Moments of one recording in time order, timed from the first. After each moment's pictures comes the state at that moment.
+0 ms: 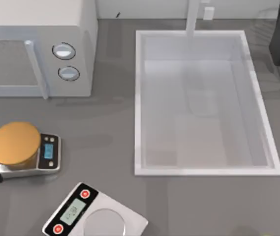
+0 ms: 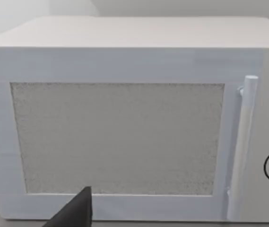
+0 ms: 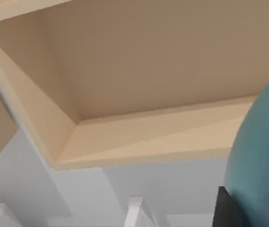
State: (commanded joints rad) left arm 0.00 0.00 0.00 0.00 0.00 0.00; right arm -0.10 1.41 1.61 -0.35 -0.34 0.27
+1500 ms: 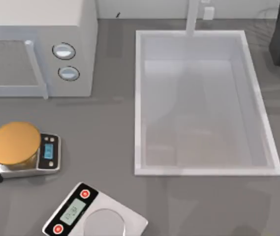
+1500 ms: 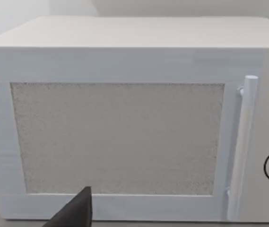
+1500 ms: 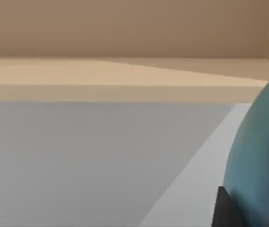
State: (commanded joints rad) left arm 0.00 0.00 0.00 0.00 0.00 0.00; right arm -0.34 1.67 1.10 0.60 -0.32 0.02
